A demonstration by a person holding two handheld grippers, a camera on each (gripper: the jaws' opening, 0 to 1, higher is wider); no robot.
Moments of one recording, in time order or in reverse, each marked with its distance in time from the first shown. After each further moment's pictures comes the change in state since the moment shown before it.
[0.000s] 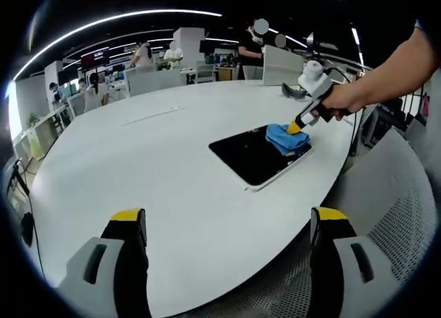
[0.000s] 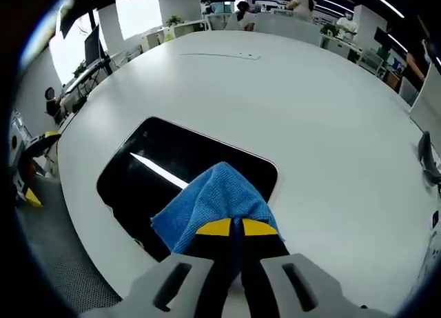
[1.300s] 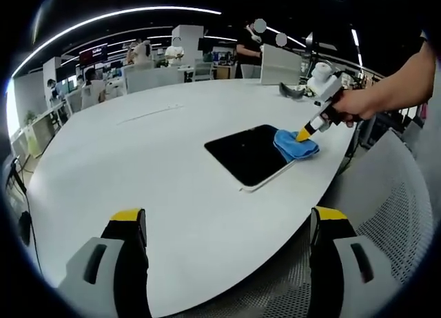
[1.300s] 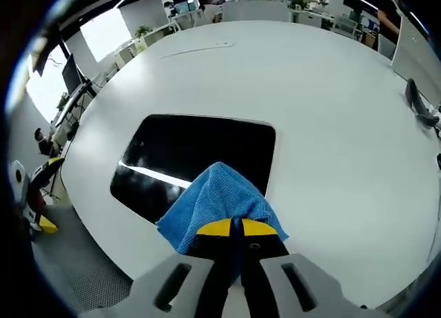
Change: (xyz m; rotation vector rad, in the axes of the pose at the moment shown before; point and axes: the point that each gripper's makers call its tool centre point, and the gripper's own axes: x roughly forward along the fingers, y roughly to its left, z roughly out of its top) left arm 0.001 -0.006 0.001 -0.003 0.003 -0.022; right arm -0.020 0.020 -0.036 0.202 0.056 -0.002
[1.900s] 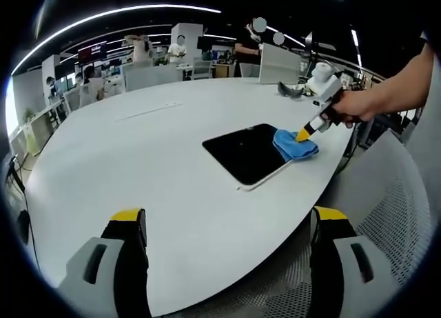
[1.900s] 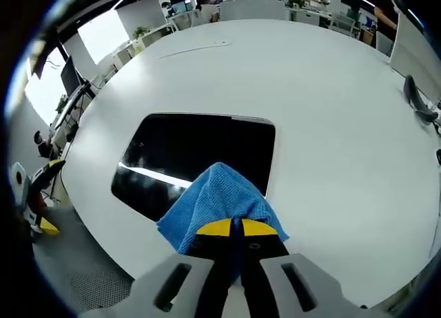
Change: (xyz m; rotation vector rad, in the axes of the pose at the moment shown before) left arm 0.000 -0.003 -0.001 -0.013 0.012 -0.012; right arm -0.002 0.002 -0.002 0.014 -0.001 -0.003
